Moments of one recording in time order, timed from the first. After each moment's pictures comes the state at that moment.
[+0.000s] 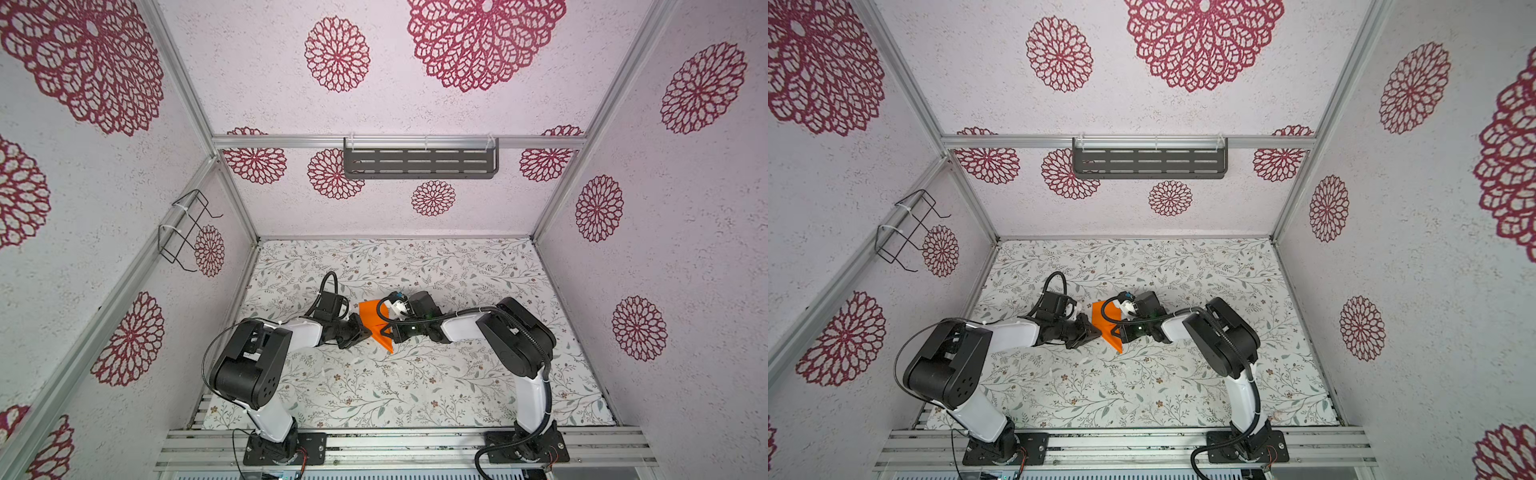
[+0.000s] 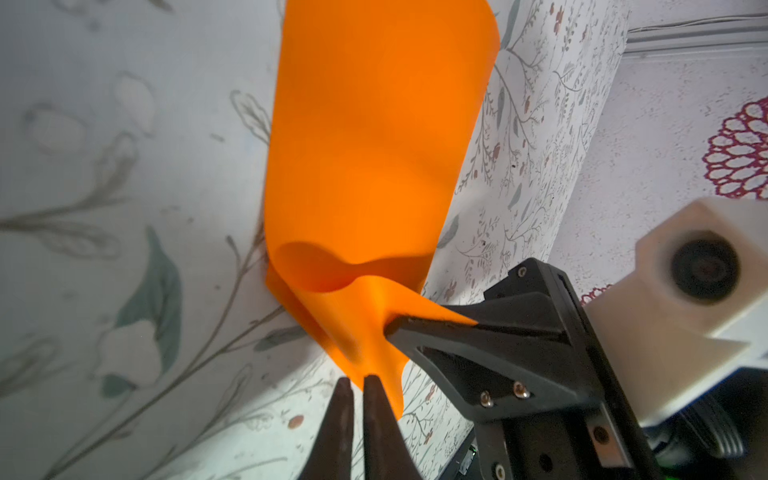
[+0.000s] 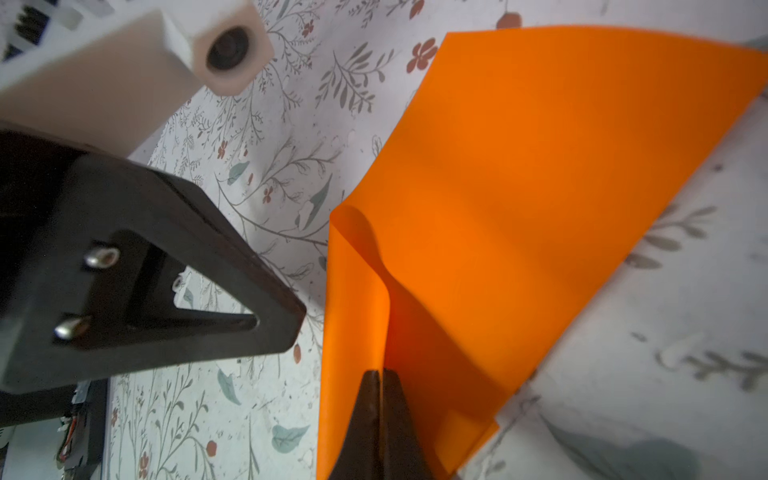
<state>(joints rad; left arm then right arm) -0.32 1.70 0.72 0.03 0.58 -0.89 0.70 2.03 1.02 0.28 -0.55 0.32</state>
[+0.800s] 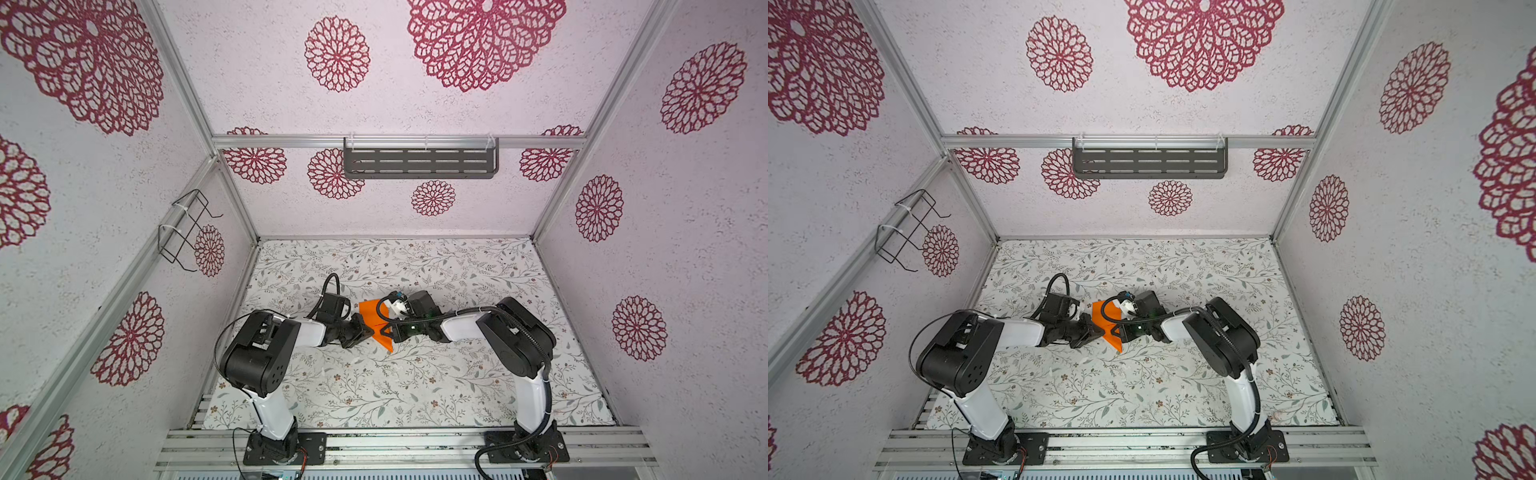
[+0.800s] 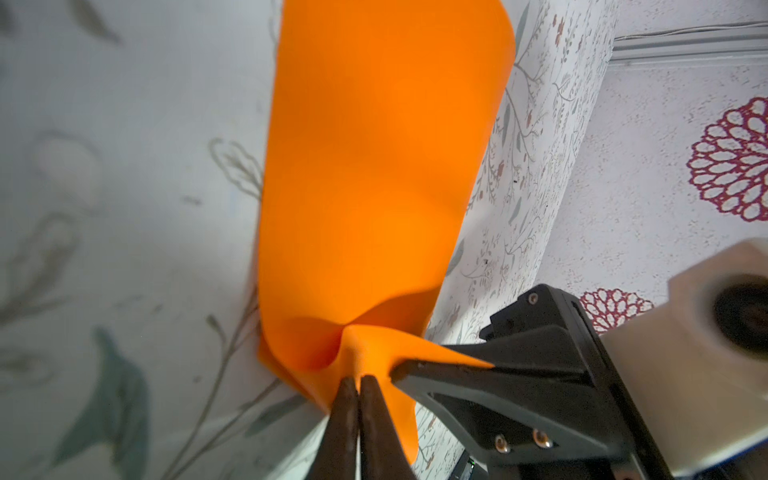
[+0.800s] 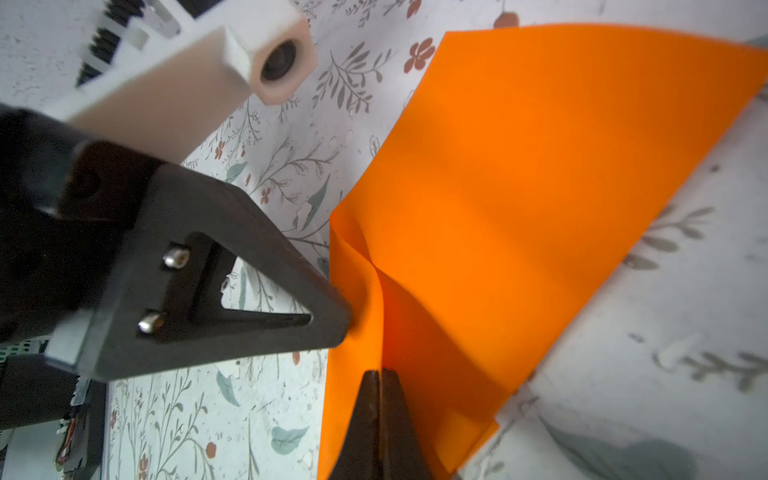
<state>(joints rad) -0.33 1.79 0.72 0.14 0.59 -0.91 0.70 2.03 1.02 0.26 -0.55 0.32</state>
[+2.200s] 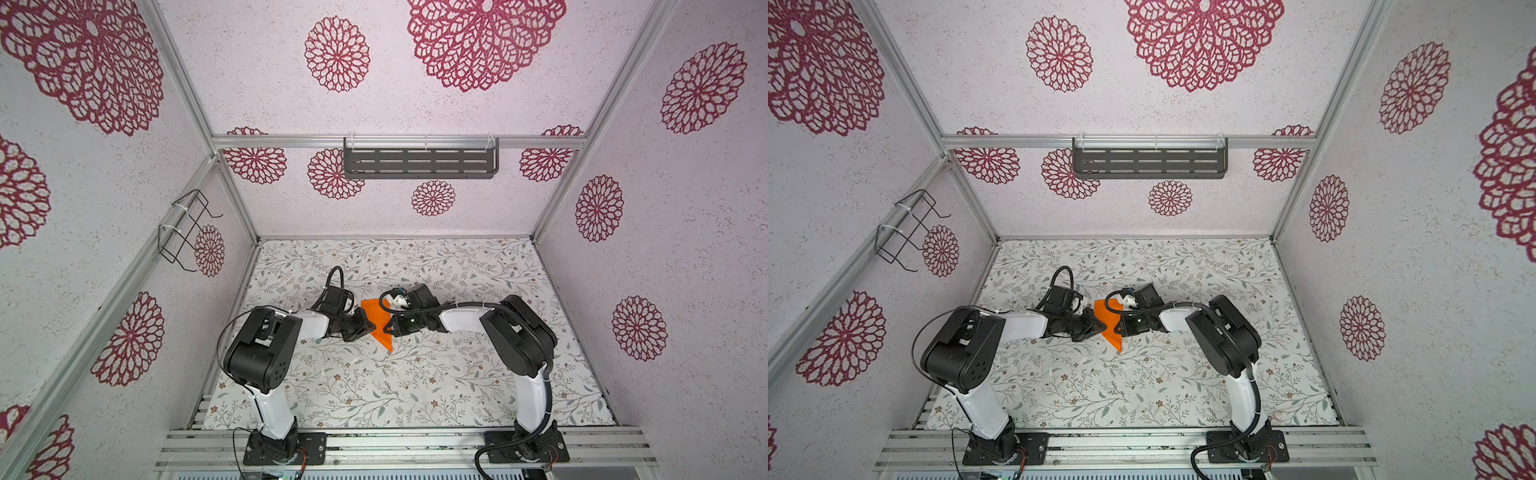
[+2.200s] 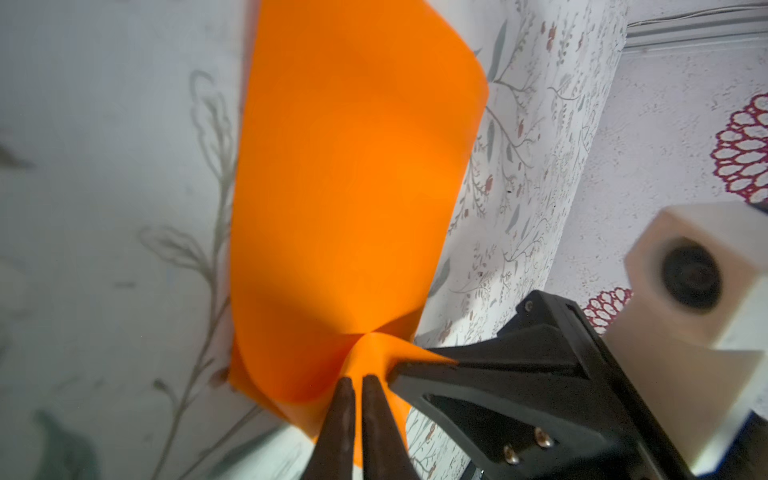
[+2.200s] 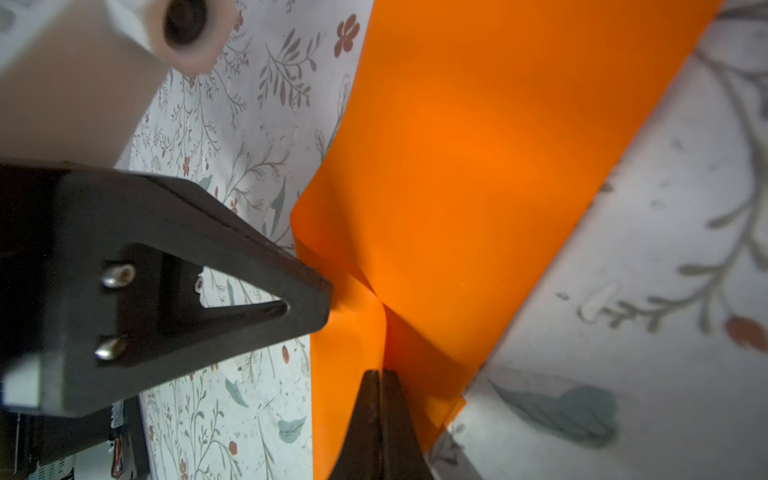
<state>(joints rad) -0.33 1.83 0.83 0.02 0.57 -0.84 0.68 2.03 1.14 0.00 -0.52 0.41</state>
